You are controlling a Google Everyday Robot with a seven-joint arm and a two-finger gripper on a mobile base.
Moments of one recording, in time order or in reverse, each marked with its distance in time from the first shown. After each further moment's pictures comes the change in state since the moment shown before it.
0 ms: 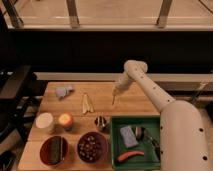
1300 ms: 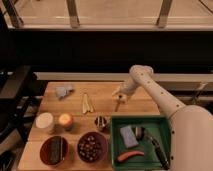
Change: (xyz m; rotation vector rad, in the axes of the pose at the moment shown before) arm -0.016 0.027 -0.017 -0.037 0.035 0.080
